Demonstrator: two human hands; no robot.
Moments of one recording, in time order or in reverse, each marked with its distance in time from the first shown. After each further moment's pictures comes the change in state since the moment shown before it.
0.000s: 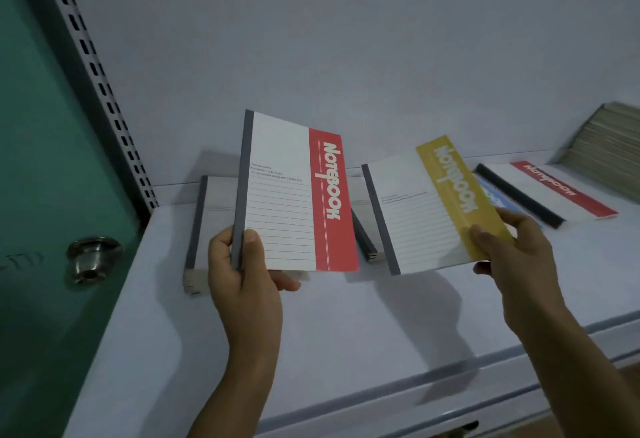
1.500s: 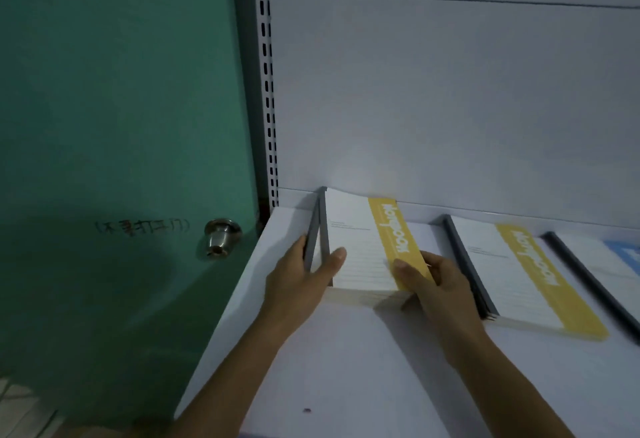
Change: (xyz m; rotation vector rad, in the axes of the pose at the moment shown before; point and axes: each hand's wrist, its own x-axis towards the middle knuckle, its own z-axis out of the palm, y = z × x) left_hand 0.069 -0.024 -0.067 0.499 -0.295 -0.237; right_hand -0.049 0.016 0.168 0.047 -0.584 0.083
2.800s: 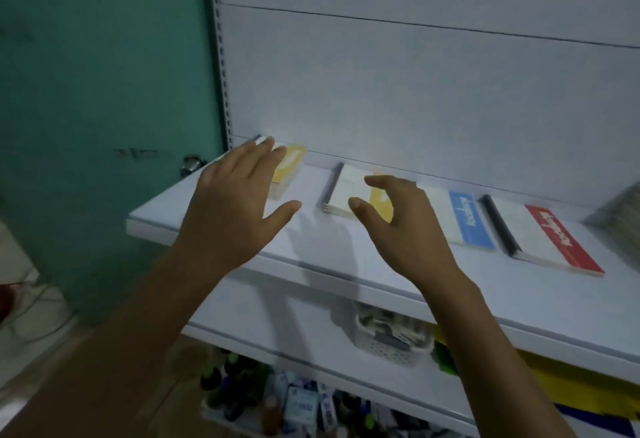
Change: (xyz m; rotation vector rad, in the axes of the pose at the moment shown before) left_hand -0.253 0.143 0.121 0.985 0.411 0.620; right_hand -0.138 -0.077 -0.246 -0.695 -0.197 -0.662
